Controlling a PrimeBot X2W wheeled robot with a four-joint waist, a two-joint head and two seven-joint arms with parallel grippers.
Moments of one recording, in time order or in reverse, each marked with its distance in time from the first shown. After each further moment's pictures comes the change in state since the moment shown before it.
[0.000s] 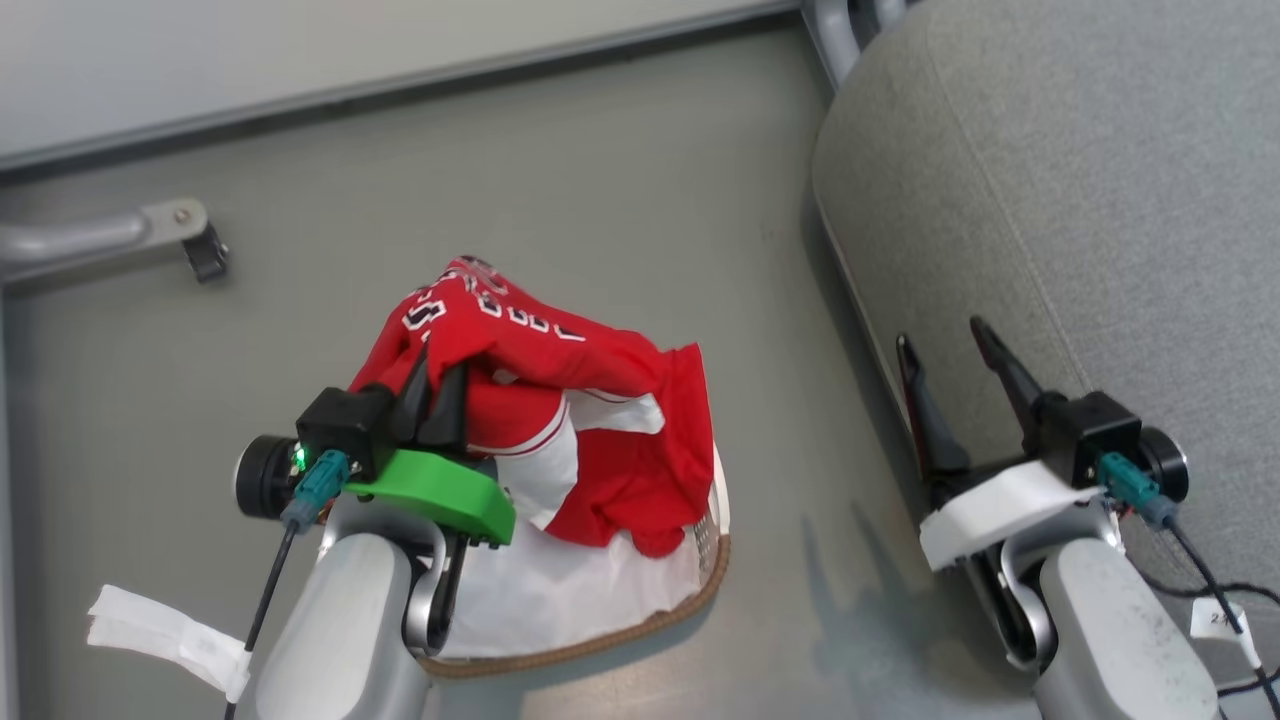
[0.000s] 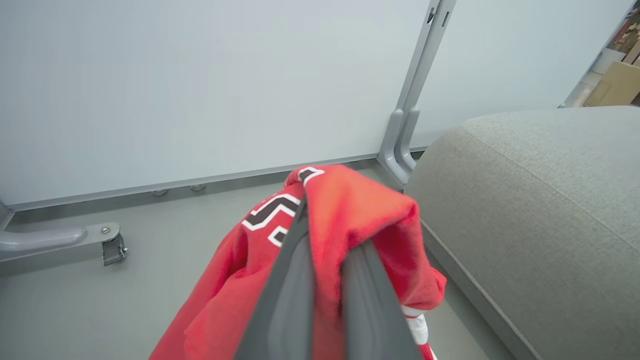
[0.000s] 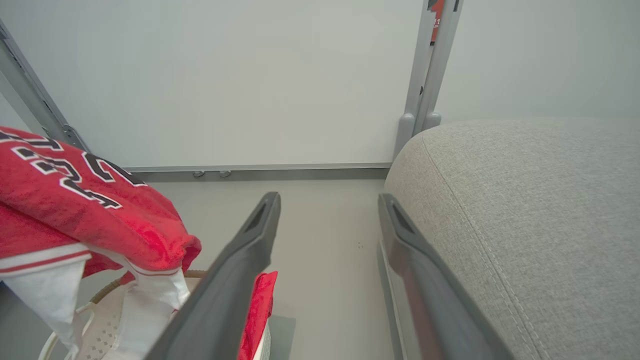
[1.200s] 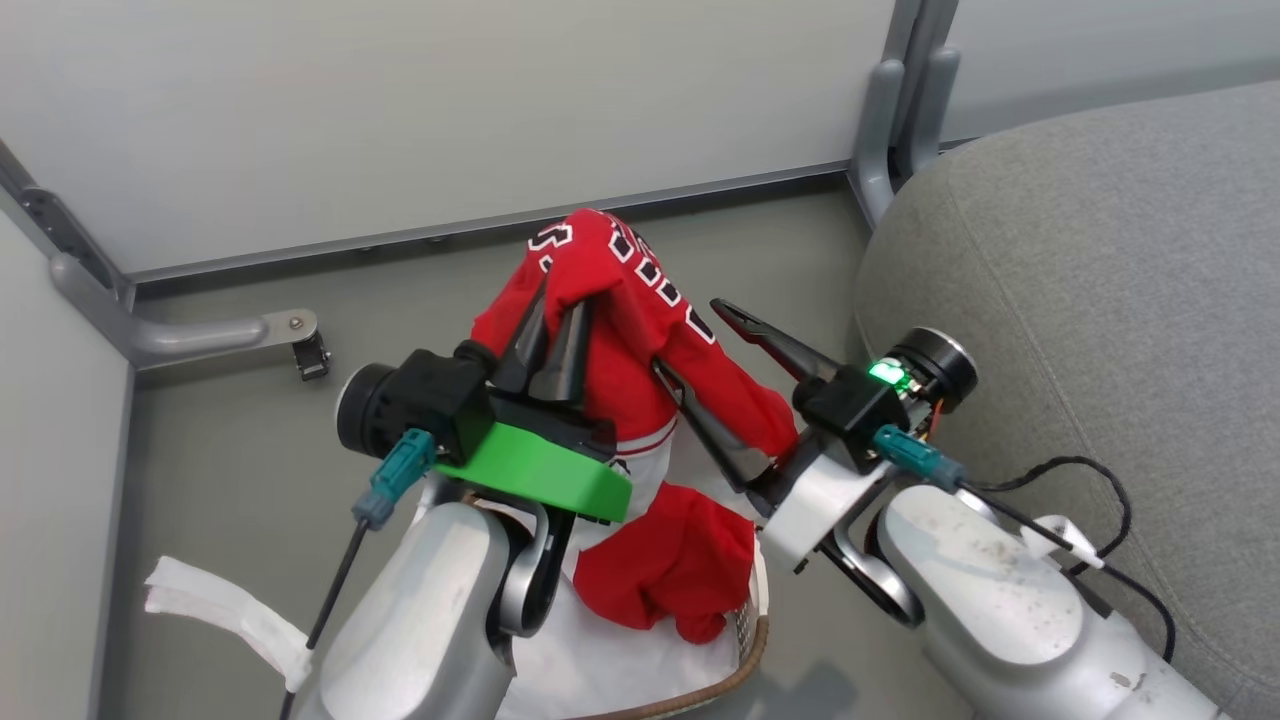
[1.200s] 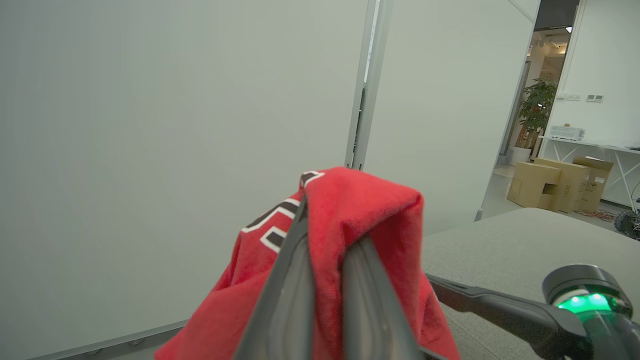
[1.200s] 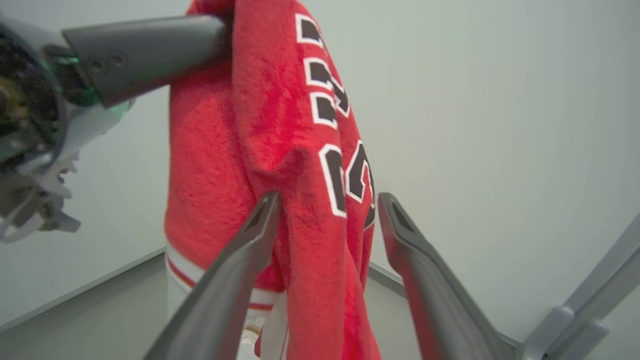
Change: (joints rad) left arm -0.052 -0.002 -0.229 -0.247 -0.147 0.091 -0.001; right arm -0.254 -0.084 0.543 0.011 0.093 0.000 -0.002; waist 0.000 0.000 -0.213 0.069
